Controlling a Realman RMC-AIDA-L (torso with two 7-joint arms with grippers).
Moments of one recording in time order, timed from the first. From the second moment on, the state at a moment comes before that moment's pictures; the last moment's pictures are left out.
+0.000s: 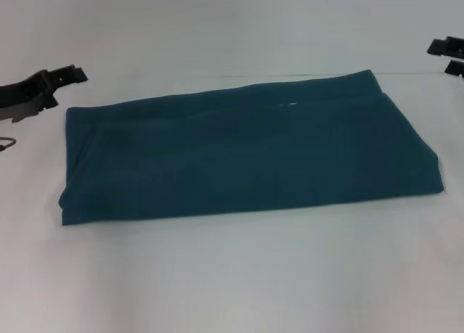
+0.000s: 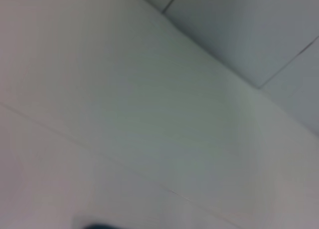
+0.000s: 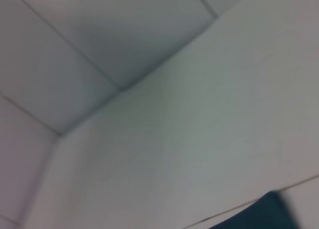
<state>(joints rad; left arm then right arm) -0.61 -2.06 0.62 0.80 2.16 0.96 -2.48 0.63 1.91 -0.64 -0.62 -1.93 -1.05 2.33</state>
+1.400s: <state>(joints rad) -0.33 -2.08 0.33 0.68 2.07 1.48 -2.68 0.50 1.89 -0.58 -0.62 -1.94 -1.37 2.18</state>
